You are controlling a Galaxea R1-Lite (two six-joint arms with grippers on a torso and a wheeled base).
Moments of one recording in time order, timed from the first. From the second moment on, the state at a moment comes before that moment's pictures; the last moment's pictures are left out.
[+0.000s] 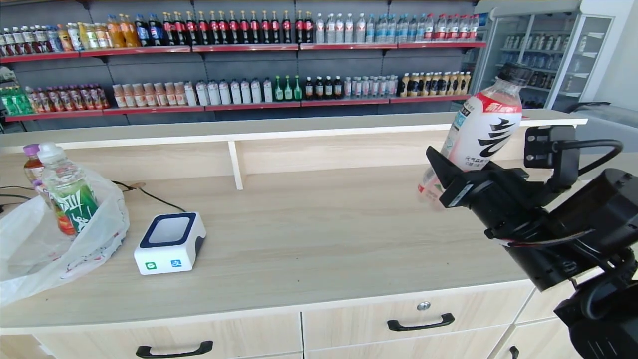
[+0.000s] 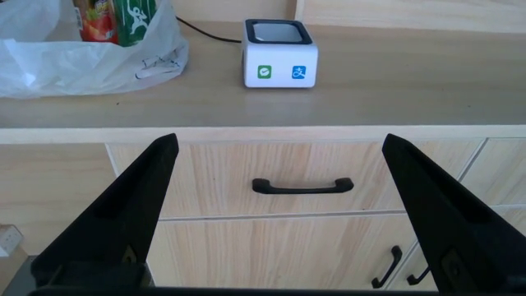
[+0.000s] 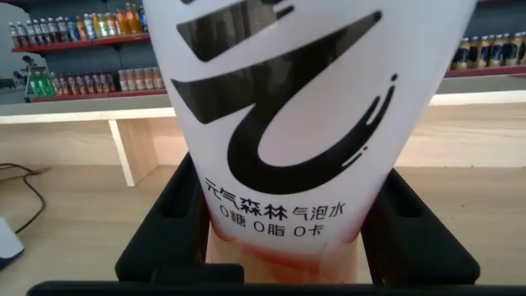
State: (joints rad) left arm 0.00 0.00 0.00 0.00 0.00 0.02; right arm 0.49 1.76 -0.54 -1.57 -0.21 0.00
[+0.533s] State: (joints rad) left arm 0.00 0.00 0.00 0.00 0.00 0.01; right arm 0.47 1.79 -0.58 -1.57 -0.20 0.00
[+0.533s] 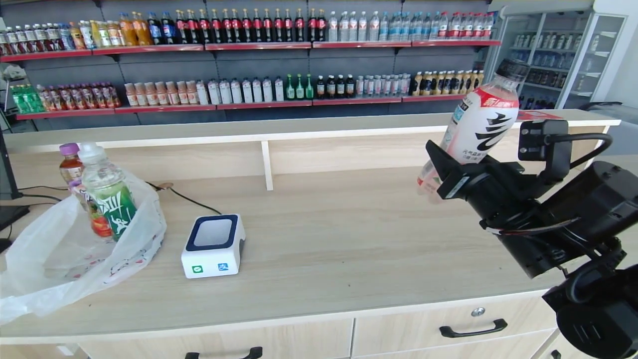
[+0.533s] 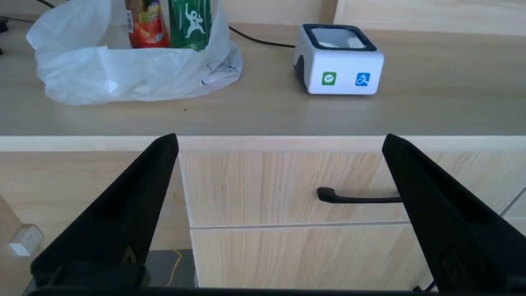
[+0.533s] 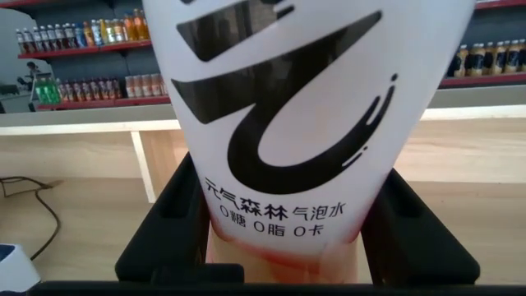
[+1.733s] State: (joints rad) left arm 0.00 0.00 0.00 0.00 0.00 -0.01; right arm 0.55 1.75 -0.52 -1.57 -0.20 0.00
